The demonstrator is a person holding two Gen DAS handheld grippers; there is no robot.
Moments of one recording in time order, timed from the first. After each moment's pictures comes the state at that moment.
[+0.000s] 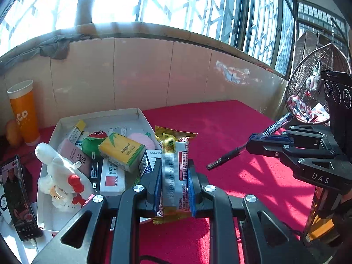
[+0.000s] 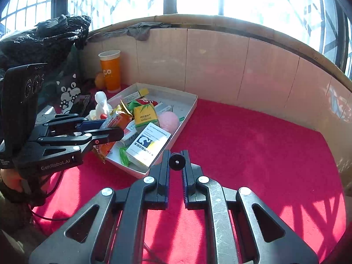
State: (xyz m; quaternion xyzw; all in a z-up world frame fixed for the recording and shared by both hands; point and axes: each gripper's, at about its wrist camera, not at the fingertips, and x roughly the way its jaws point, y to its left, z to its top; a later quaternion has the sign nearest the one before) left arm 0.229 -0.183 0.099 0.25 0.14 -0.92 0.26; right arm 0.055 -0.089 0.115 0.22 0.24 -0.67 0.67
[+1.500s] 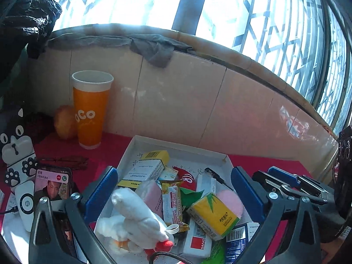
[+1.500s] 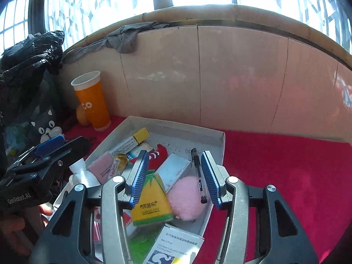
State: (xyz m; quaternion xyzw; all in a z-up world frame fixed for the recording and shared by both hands) left arm 0.275 -0.313 0.111 0.15 0.23 -0.84 0.47; right arm 0.081 -0.248 0.106 0.25 0.17 -0.68 0.67
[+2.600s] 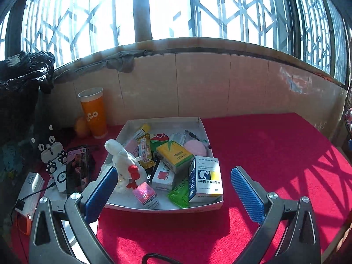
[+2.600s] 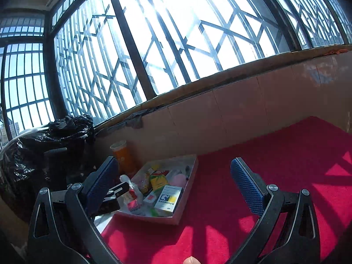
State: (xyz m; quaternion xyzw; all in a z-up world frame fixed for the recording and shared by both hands) left arm 0.226 -0.142 0.134 0.26 0.12 -0.82 0.50; right arm 0.040 0.034 0.148 0.19 -0.06 -0.73 0.65
